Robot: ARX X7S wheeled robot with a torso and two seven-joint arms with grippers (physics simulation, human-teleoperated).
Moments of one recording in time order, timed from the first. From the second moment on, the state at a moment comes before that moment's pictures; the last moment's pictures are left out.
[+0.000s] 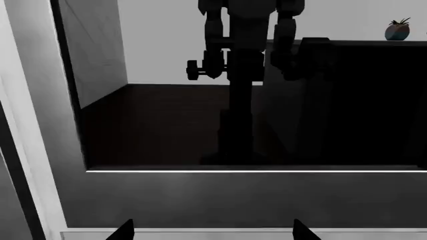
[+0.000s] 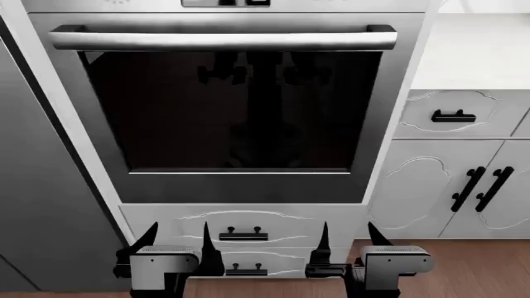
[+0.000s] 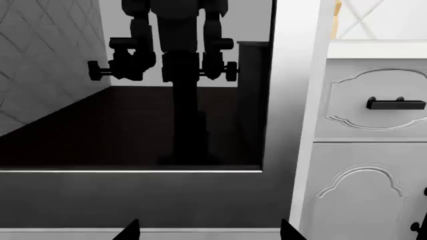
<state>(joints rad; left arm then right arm) 0.00 0.00 0.00 0.00 0.00 0.00 0.00 0.00 0.00 0.00 0.00 0.00 0.00 0.00</state>
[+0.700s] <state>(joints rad) -0.10 -0.07 0.11 0.46 -0.13 -0.25 -0.14 0.06 0.15 0.01 -0.35 0.11 0.21 0.05</state>
